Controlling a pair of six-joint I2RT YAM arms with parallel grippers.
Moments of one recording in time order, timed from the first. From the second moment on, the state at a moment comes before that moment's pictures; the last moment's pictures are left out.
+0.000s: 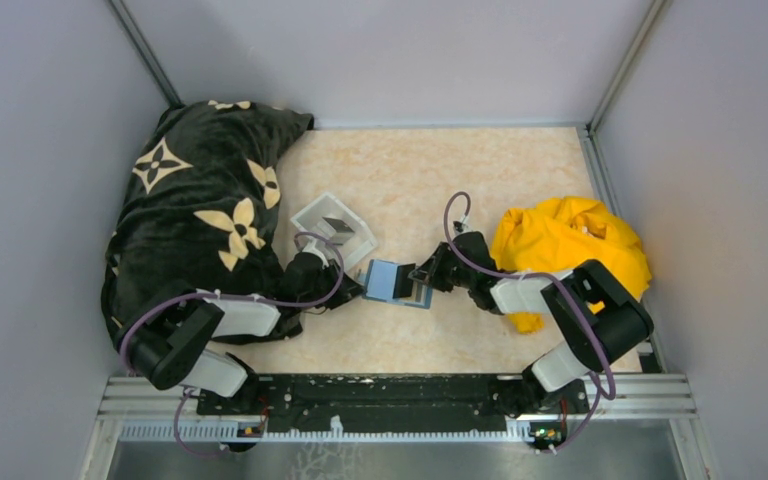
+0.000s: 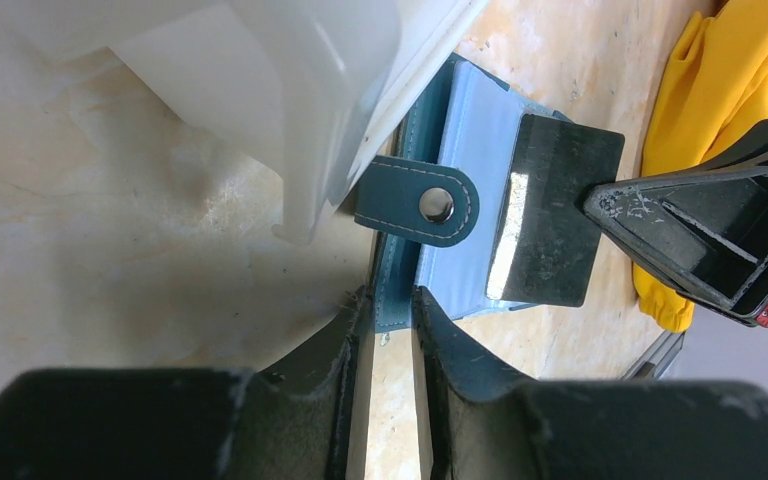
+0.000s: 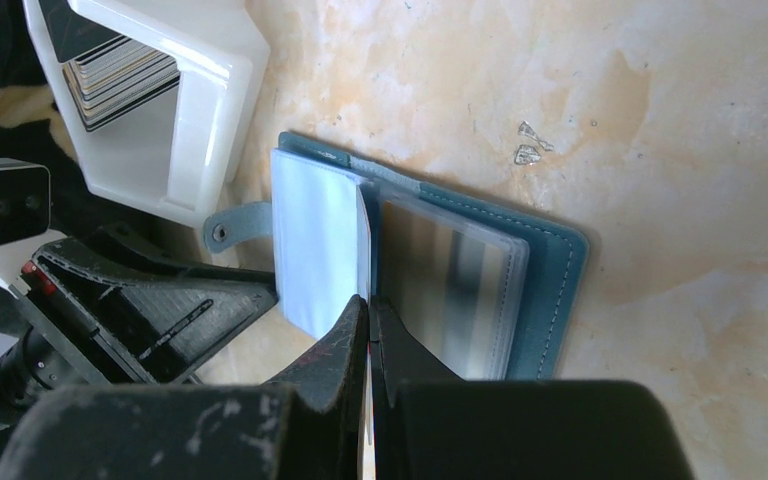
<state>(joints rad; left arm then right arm) -0.65 1.45 0.33 0.53 0.10 -0.98 0.56 1.51 0.47 0.45 -0.23 0.98</state>
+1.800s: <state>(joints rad) -0.66 1.54 0.34 0.64 0.14 -1.00 0.65 1.67 0.73 0.23 -0.18 0.74</state>
